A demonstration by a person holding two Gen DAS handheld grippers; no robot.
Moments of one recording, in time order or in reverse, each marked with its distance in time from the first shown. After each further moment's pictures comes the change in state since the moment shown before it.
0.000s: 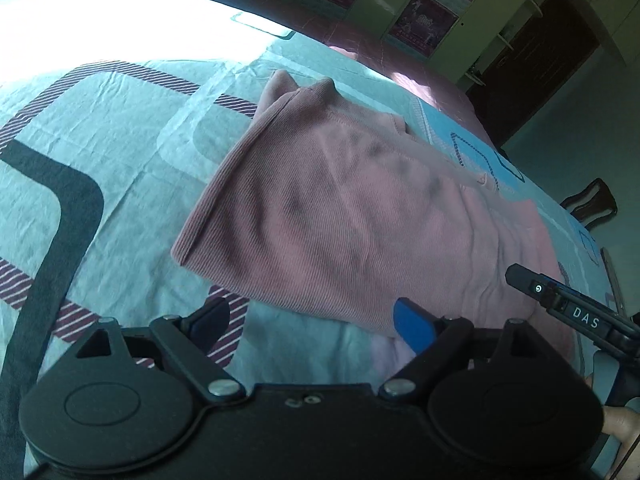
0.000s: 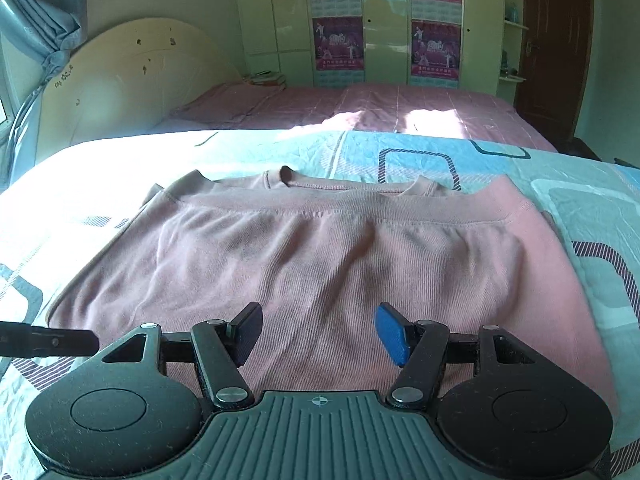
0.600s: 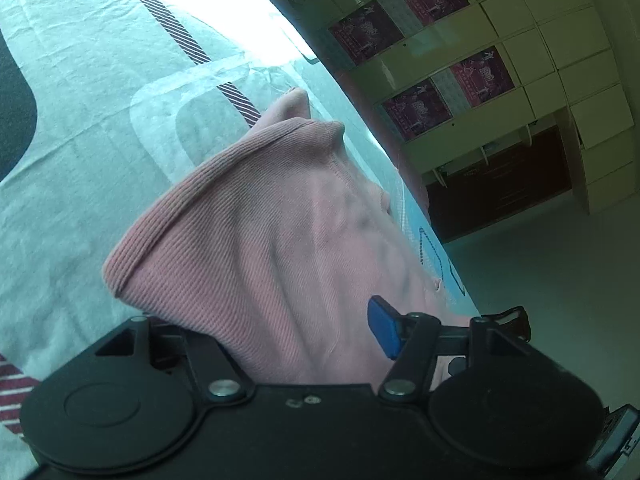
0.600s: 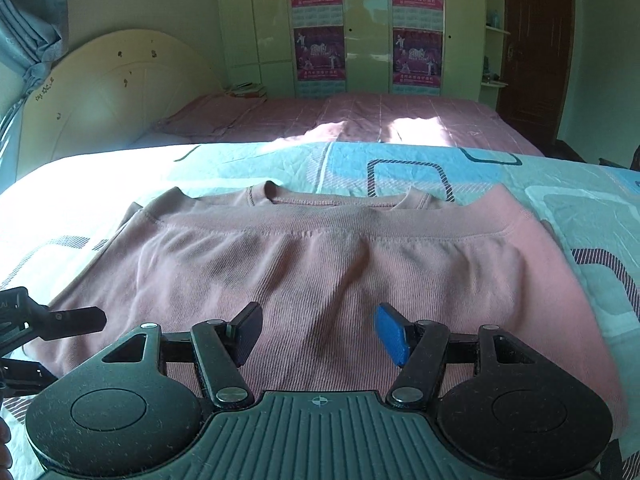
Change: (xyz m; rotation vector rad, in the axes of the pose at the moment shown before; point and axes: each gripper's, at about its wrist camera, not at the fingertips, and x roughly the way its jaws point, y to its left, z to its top) left arm 0.070 0.033 0.024 -0.364 -0.156 -0.282; right arm 0.026 -0.001 0.012 0.038 -0.042 -0.074
